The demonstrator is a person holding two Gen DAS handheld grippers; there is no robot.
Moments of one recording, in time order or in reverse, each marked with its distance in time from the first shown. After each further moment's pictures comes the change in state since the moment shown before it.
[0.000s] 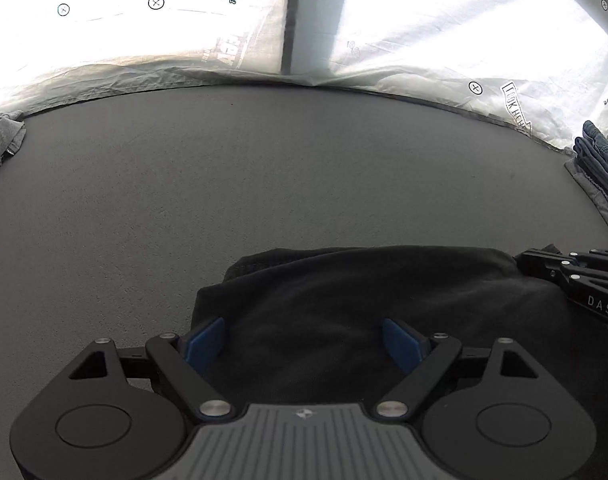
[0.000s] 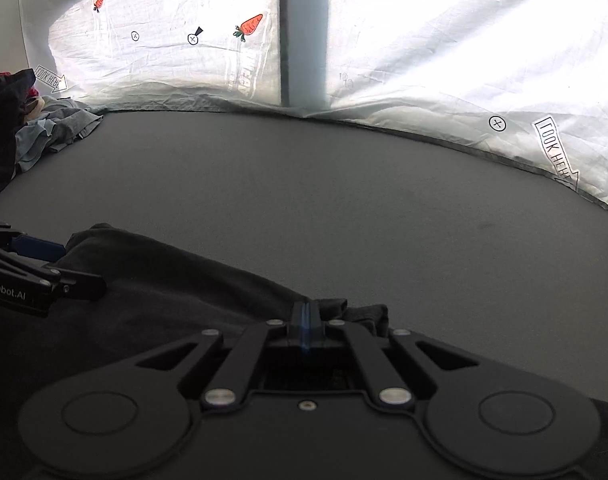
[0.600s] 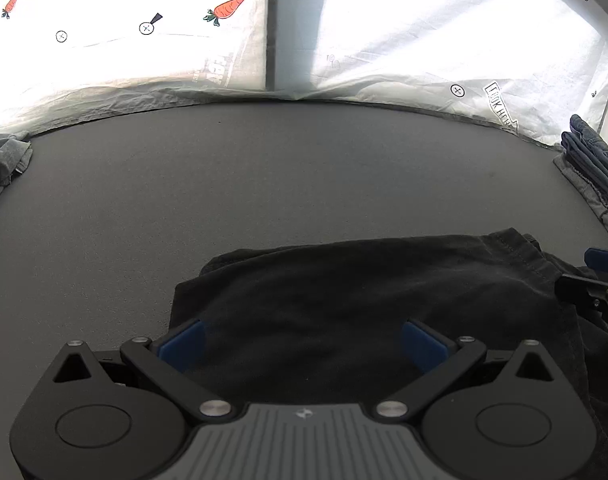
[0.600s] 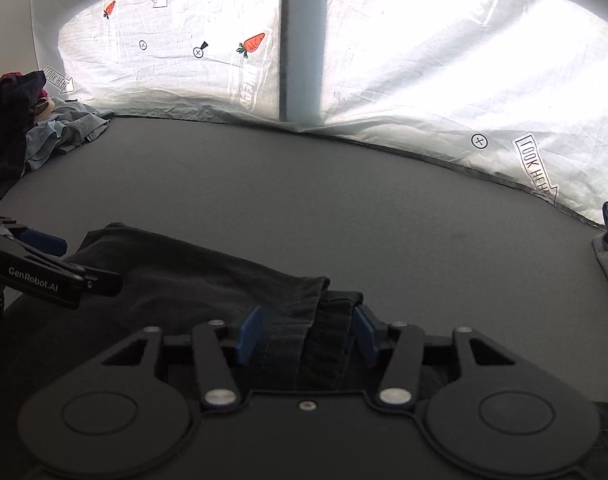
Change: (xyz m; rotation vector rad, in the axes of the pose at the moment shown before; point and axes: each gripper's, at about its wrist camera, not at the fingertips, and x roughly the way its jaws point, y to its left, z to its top) left arm -0.042 -0.050 -0.012 0.058 -0.032 0.005; right arm -0.074 -0.003 -0.016 -0.016 -0.040 -0.064
